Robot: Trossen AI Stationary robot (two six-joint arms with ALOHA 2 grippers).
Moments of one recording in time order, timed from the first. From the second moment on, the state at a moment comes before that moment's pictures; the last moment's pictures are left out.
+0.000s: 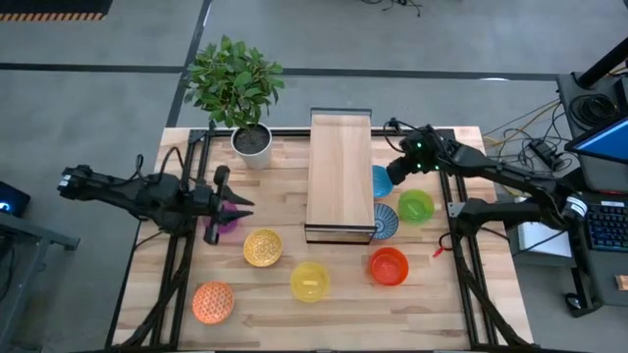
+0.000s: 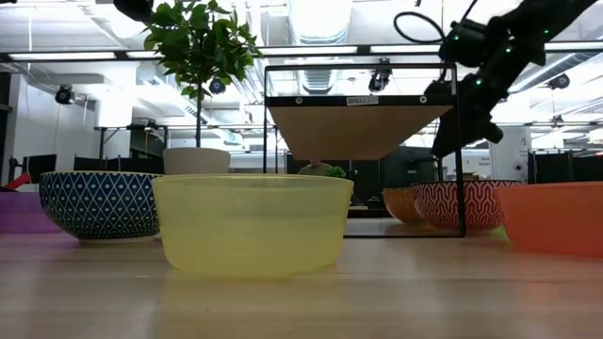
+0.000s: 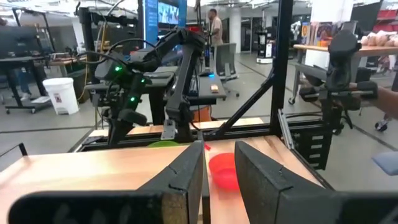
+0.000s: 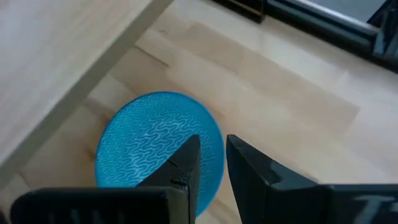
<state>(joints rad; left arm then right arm) -0.23 0.59 0.58 0.02 -0.15 0.04 -0.68 1.03 0.67 -0.46 -0.07 0.29</state>
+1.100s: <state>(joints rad) -0.23 0.92 0.84 -0.09 -0.18 0.07 -0.68 1.27 0.70 -0.48 -0.04 0.40</state>
